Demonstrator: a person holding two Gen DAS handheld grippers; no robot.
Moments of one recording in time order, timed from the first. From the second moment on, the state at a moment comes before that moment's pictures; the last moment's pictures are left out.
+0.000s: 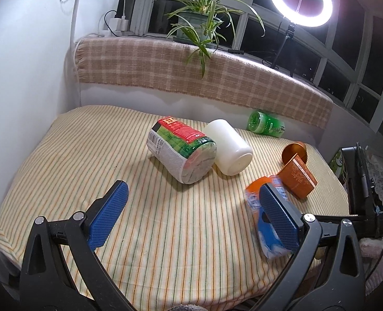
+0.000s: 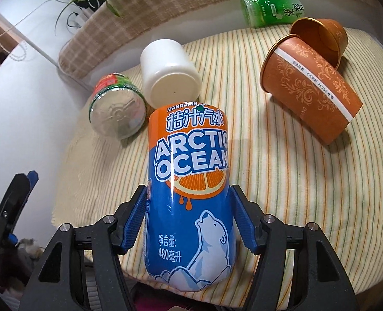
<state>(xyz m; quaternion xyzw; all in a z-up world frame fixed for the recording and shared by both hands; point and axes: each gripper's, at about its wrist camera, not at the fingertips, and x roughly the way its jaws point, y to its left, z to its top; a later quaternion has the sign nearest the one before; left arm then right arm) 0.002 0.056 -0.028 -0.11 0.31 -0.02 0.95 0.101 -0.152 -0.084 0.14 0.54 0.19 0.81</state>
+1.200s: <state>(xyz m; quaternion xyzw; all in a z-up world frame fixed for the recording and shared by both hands) 0.096 0.009 -0.077 -0.28 0.50 -0.20 0.80 0.012 -0.268 -0.045 0.16 0.41 0.07 0.89</state>
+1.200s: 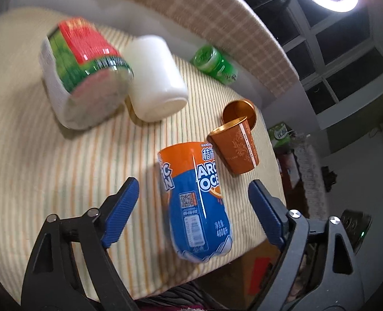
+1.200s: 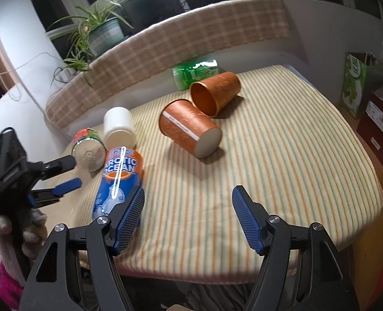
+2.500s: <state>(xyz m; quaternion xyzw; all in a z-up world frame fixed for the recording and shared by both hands) 0.129 -0.022 -0.114 -0.28 0.53 -0.21 0.77 0.004 -0.294 -0.056 0.19 0.42 0.06 0.89</state>
